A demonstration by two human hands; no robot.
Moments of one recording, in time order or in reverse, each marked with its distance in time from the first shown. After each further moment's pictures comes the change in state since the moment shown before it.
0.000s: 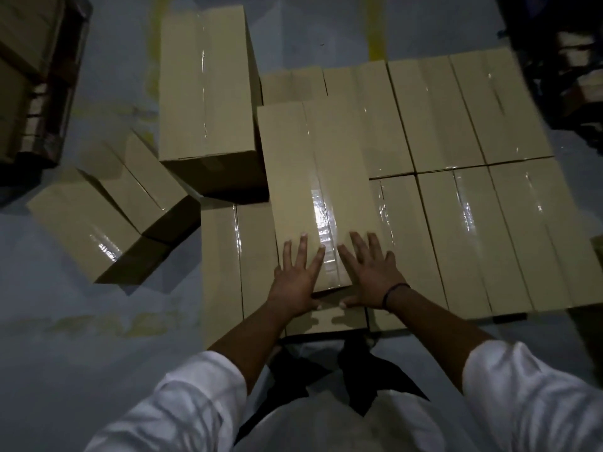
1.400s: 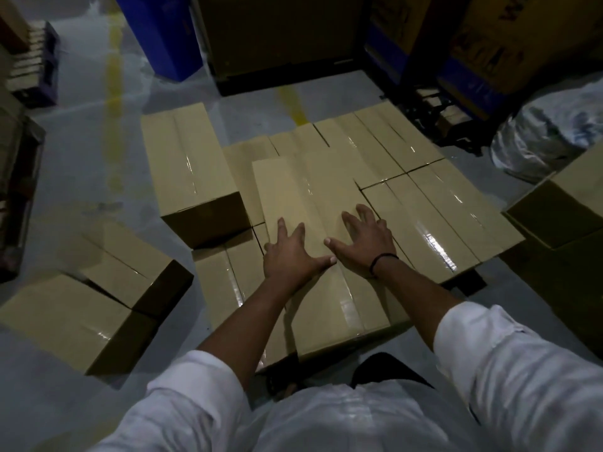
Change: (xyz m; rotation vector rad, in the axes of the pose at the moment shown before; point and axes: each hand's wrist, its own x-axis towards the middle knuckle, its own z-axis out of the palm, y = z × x) left_hand -0.120 0.010 -0.107 -0.218 0.274 -0.006; right_hand -0.124 -0.103 -0.068 0.517 0.622 0.522
